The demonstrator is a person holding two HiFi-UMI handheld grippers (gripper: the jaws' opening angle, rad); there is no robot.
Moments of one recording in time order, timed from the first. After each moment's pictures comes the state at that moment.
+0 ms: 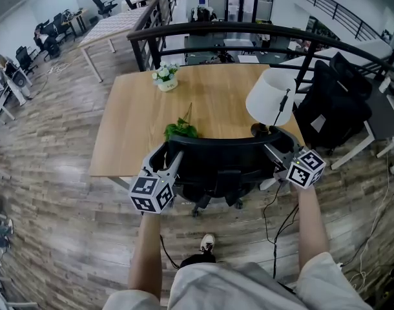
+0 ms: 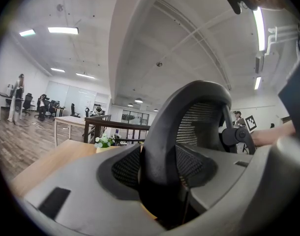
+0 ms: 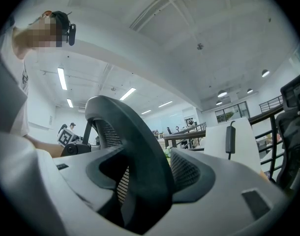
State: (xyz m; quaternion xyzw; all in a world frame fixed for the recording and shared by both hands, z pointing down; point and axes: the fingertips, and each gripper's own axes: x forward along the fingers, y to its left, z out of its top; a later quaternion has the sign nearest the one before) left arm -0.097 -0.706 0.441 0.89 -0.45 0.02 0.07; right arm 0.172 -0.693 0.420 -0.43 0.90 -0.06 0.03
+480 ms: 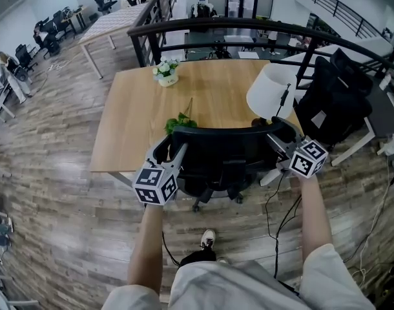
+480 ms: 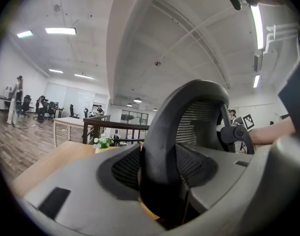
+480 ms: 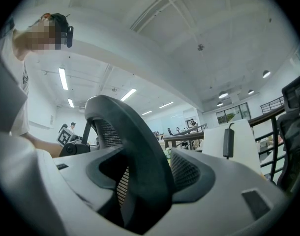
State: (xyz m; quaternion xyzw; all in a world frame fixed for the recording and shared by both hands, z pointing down) left arm -0.085 -0.713 0.441 0.89 -0.45 0.03 0.06; right arm 0.182 -0.706 0.417 -0.43 0.90 -0.06 0.03
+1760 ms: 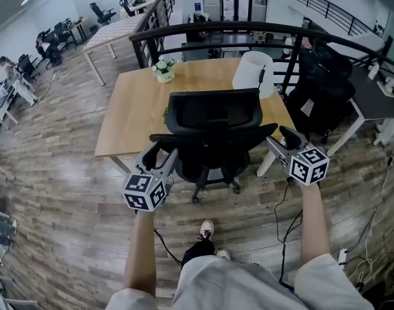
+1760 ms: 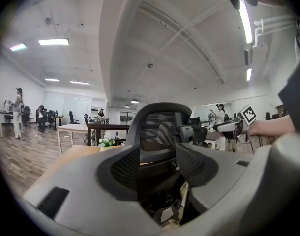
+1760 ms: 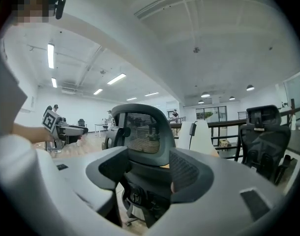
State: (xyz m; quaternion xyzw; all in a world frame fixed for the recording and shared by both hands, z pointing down) left arm -0.105 -0.550 0.421 0.89 -0.44 0.06 0.03; right arm 0.220 -0.533 0.427 -0.53 0.84 -0.07 -0.06
